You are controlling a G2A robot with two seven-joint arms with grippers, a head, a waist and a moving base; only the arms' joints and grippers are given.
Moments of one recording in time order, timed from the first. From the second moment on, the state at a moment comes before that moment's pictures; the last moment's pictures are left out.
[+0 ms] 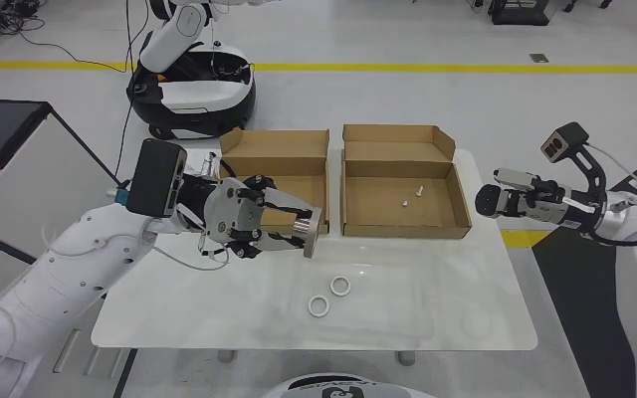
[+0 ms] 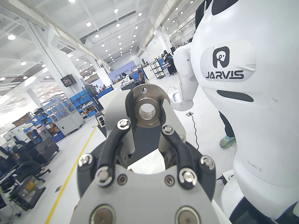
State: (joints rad) left arm 0.78 -0.72 -0.76 -1.88 1.02 -1.01 0.81; right arm -1.51 -0.88 1.92 -1.84 0.46 0.20 1.33
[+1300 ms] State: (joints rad) left arm 0.97 -0.81 -0.94 -2.03 0.78 -0.96 0.86; right arm -1.51 -0.88 1.92 -1.84 0.46 0.20 1.33
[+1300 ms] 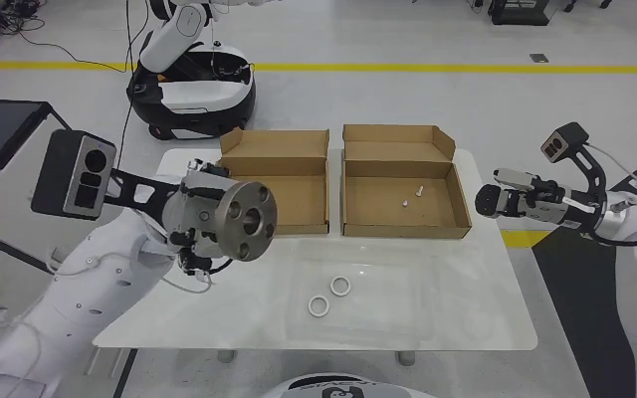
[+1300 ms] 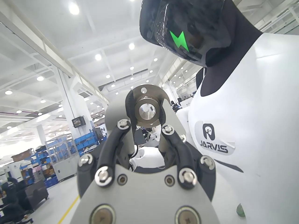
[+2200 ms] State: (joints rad) left arm 1.10 -0.86 -1.04 -2.02 0.86 -1.01 0.81; right arm -1.51 -0.88 1.92 -1.84 0.46 0.20 1.33
